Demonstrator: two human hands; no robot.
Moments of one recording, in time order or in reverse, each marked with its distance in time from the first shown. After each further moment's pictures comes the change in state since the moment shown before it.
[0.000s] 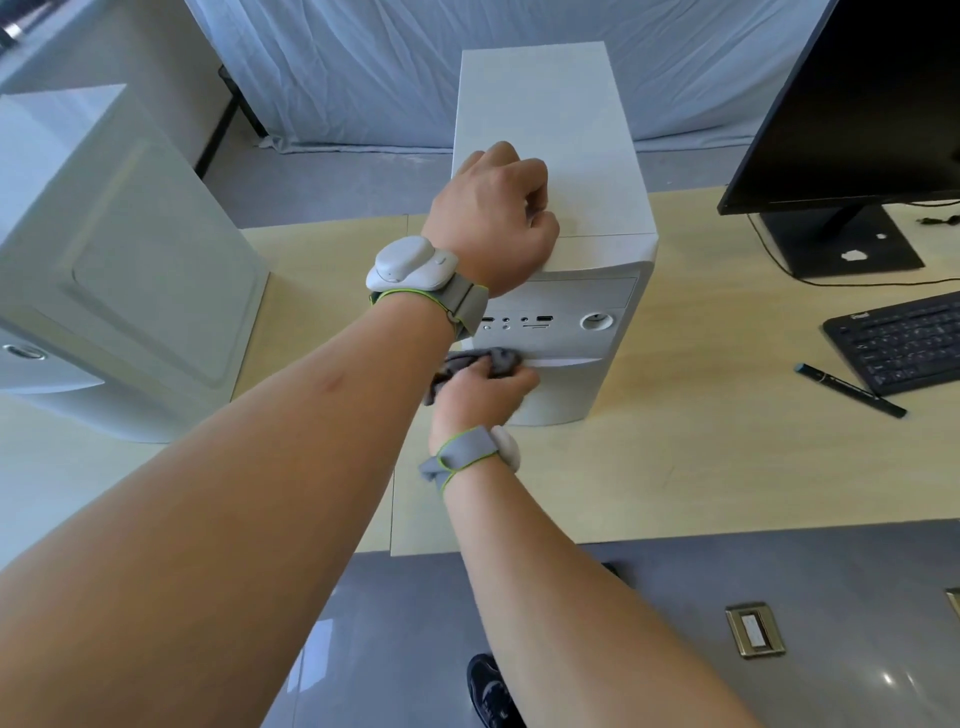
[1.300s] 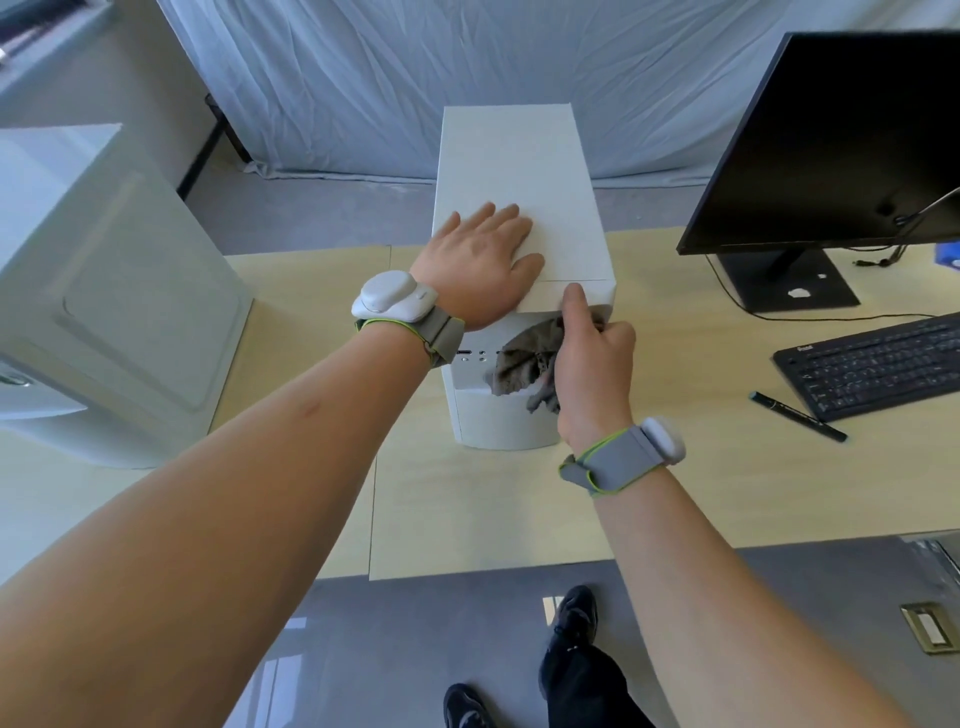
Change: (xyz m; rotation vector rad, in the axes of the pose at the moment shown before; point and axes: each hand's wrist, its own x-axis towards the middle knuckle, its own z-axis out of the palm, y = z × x) left_hand 0.009 0.005 -0.009 0.163 -0.308 0.033; right_hand 0.034 -0.153 -0.087 -0.121 -0.324 -0.309
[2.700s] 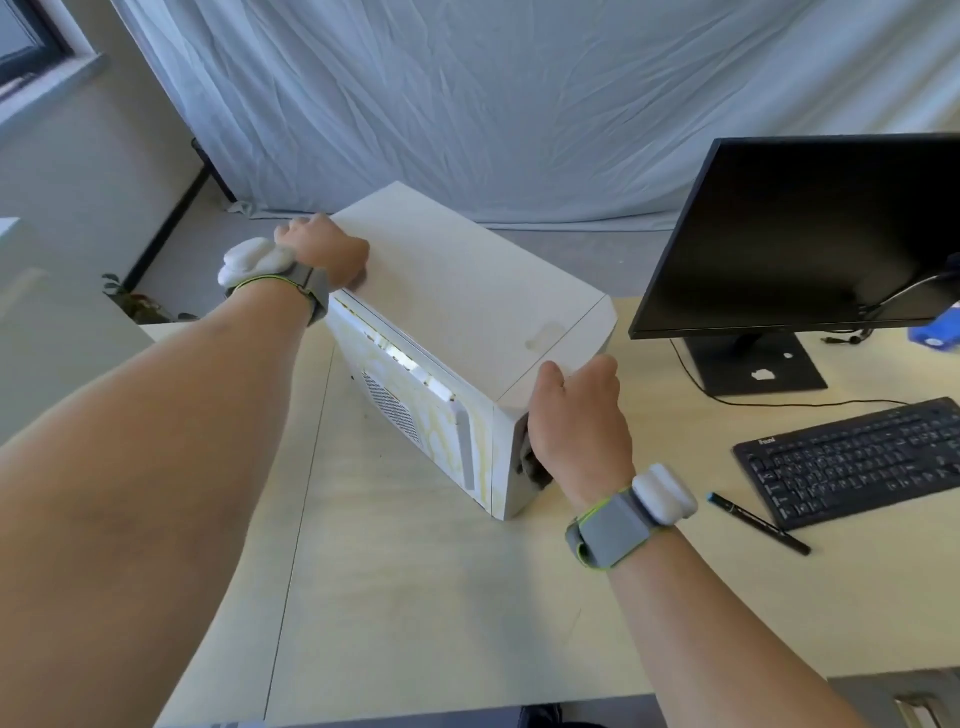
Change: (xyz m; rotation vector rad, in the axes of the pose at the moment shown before) left_hand 0.179 -0.087 -0.016 0.136 -0.048 -0.805; right_hand 0.114 -0.070 -0.044 -0.773 -0.113 -0.079
